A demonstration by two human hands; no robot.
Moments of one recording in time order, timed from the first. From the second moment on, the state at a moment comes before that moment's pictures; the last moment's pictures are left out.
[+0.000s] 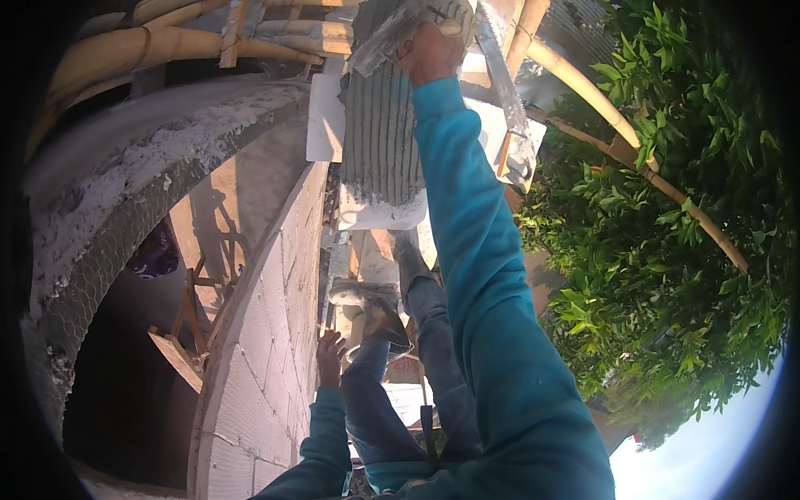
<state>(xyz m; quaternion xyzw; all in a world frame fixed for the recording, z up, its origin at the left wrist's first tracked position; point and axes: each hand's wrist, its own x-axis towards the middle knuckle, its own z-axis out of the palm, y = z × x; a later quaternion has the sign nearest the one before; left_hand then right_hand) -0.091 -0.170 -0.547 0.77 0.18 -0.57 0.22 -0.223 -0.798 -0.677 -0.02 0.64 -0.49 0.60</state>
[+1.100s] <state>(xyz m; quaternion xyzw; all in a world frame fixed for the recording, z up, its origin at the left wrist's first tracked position) -0.114 -0.182 -0.571 0.75 0.18 -0.61 0.19 -0.309 -0.935 -0.725 -0.90 0.39 0.09 0.15</state>
